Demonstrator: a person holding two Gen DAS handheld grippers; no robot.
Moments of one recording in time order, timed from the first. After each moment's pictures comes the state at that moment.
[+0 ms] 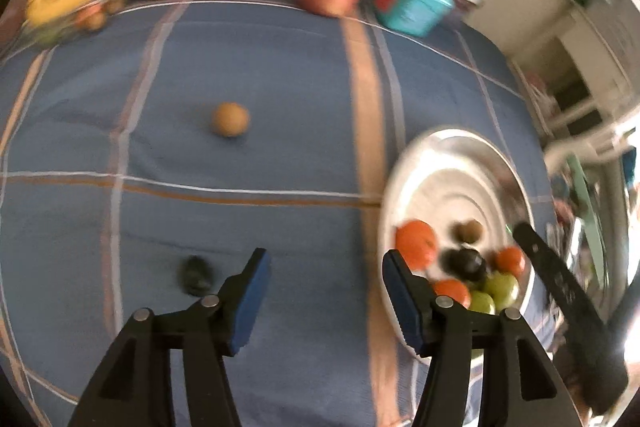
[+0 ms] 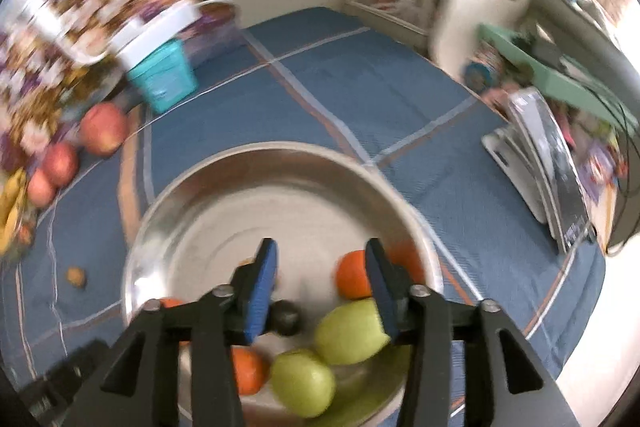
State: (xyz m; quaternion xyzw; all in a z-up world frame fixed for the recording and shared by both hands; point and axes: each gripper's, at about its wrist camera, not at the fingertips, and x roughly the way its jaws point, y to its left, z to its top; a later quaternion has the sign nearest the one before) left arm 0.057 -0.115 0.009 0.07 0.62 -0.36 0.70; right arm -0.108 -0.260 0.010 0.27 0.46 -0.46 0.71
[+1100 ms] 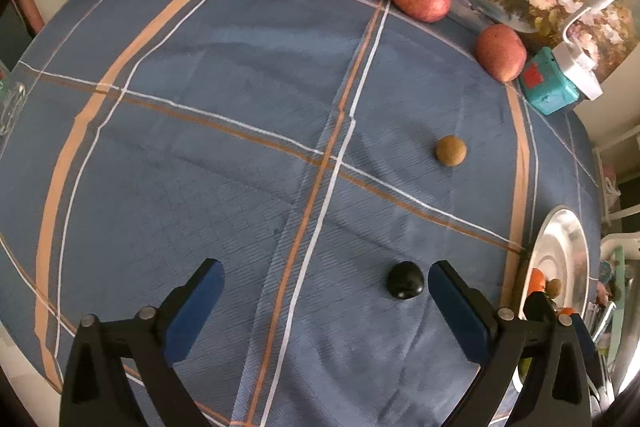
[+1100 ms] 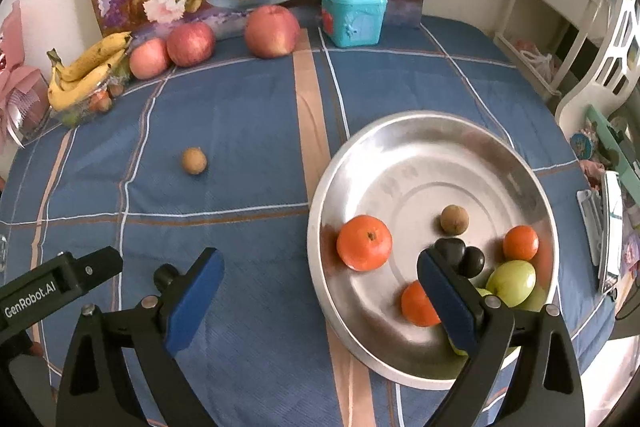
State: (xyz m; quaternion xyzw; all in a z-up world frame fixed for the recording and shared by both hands) left arm 0.104 -0.006 -0.015 0.01 0.64 -0.20 0.74; right arm -0.024 -0.153 0.000 0.19 0.54 -0.34 0.75
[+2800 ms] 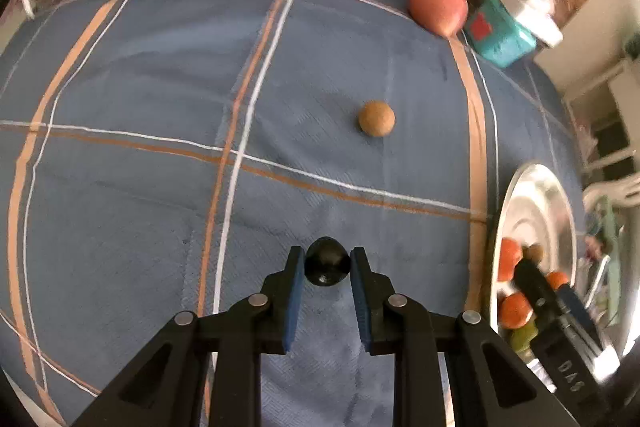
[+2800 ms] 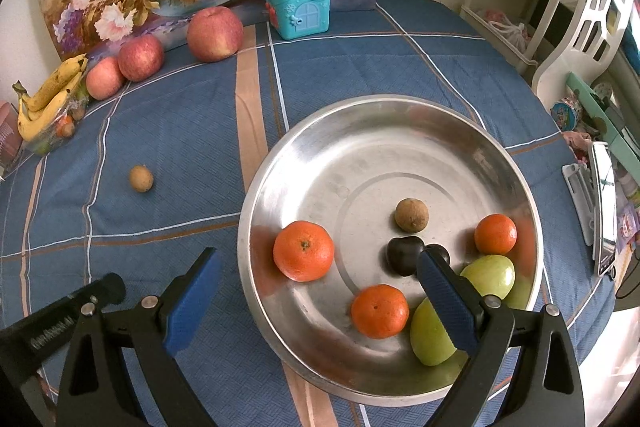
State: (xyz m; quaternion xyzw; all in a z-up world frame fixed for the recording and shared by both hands) left arm 0.099 -0.076 -0.025 0.04 0.64 -0.29 0.71; right arm -0.048 -0.184 -0.007 0.22 0.53 -0.38 0.73
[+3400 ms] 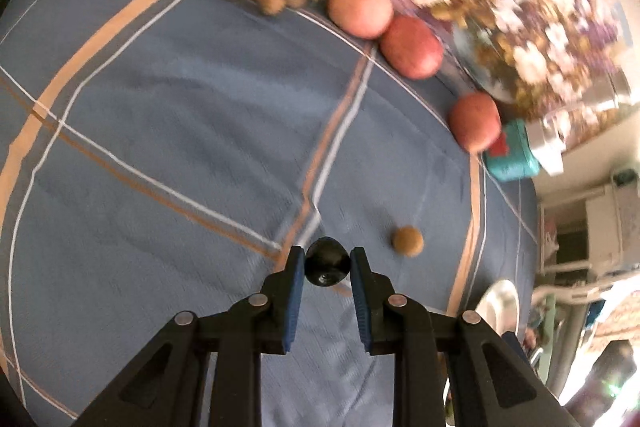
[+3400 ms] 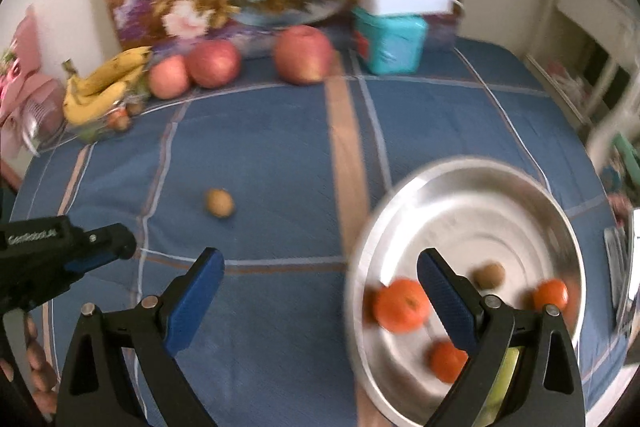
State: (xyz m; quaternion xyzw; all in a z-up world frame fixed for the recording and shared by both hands) left arm 0.181 -0.023 -0.021 -0.13 0.64 -0.26 0.71; right arm 0.024 -0.155 -0.005 0.18 0.50 -0.29 0.79
